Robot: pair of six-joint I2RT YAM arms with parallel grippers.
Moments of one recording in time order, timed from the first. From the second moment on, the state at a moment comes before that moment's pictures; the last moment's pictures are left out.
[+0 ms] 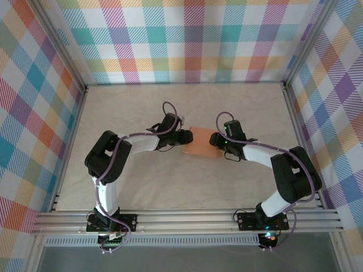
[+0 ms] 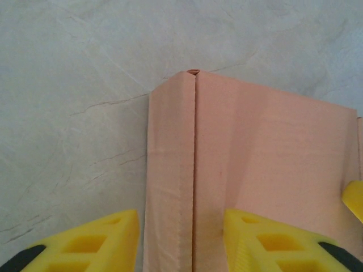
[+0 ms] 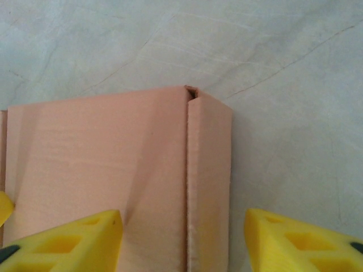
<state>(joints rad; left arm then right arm) -0.59 1.92 1.12 0.01 0.22 -0.64 0.39 1.57 0.73 -0.01 -0.09 0.73</state>
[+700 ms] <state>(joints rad) -0.49 1.92 0.97 0.28 0.40 -0.80 0.25 1.61 0.63 0.30 -0.49 0.90</state>
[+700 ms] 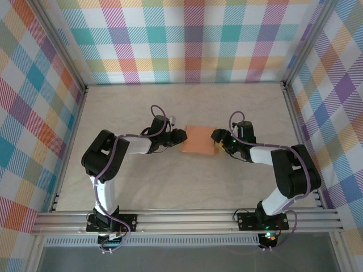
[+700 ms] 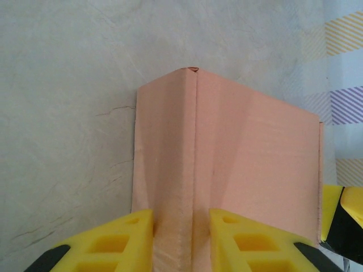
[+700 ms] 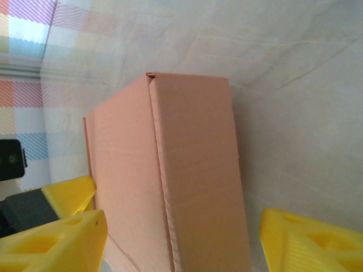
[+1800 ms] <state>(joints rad) -0.43 1.94 0.90 0.42 0.47 -0.84 0.24 1.75 0.66 0.59 -0.79 1.08</state>
